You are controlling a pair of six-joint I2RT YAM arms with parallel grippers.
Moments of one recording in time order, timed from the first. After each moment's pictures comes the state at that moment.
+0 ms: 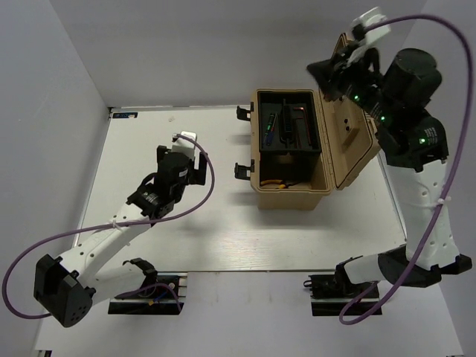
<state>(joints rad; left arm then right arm) -0.62 1.07 0.86 -0.21 -0.47 -0.08 0.41 1.38 2.07 -0.66 -0.38 -0.05</state>
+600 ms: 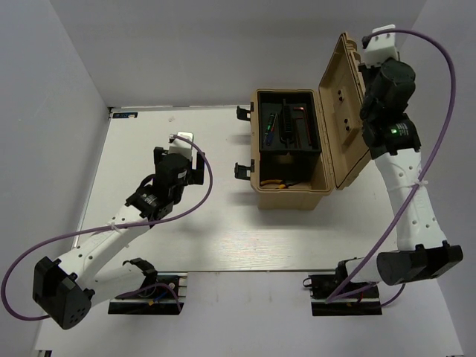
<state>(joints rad) -0.62 1.04 0.85 -0.21 -0.54 -0.11 0.23 1.35 1.69 -0.25 0.54 -0.55</state>
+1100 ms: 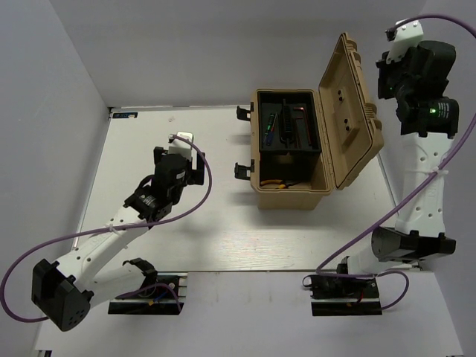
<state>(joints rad) -0.62 1.03 0.85 -0.21 -0.51 -0.11 -0.03 1.51 2.10 -0.82 -0.02 -0.32</state>
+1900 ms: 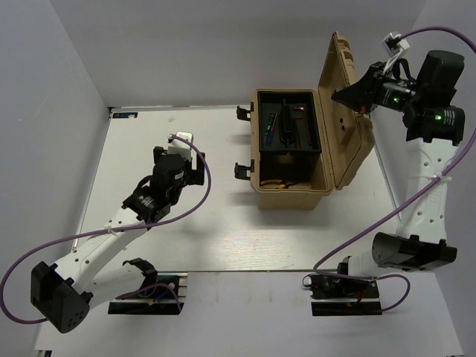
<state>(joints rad) -0.62 1.01 0.85 -0.21 -0.49 -0.11 -0.12 1.49 2.03 -0.86 -1.02 0.03</state>
